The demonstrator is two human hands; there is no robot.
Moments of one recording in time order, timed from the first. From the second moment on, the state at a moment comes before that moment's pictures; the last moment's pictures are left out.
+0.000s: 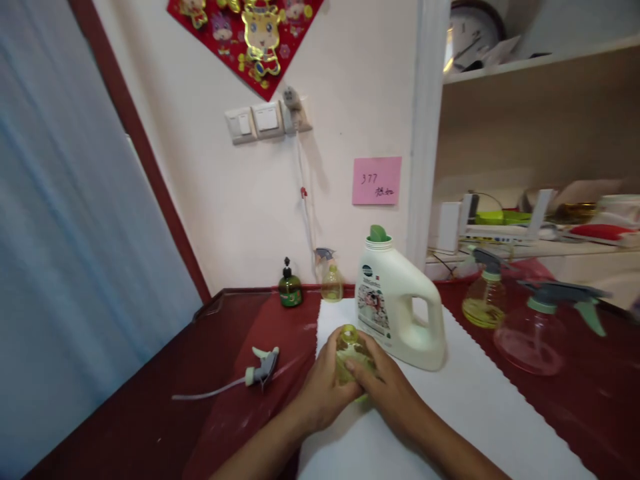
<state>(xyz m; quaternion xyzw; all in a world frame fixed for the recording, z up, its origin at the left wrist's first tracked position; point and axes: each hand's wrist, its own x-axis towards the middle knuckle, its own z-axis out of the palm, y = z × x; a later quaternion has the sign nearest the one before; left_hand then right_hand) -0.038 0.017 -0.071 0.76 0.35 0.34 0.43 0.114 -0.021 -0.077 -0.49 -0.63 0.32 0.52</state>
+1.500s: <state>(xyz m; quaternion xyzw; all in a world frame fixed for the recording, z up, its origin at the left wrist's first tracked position) -0.032 0.013 0.096 0.52 0.21 0.66 0.50 0.115 -0.023 -0.071 -0.52 -0.62 0.32 0.48</state>
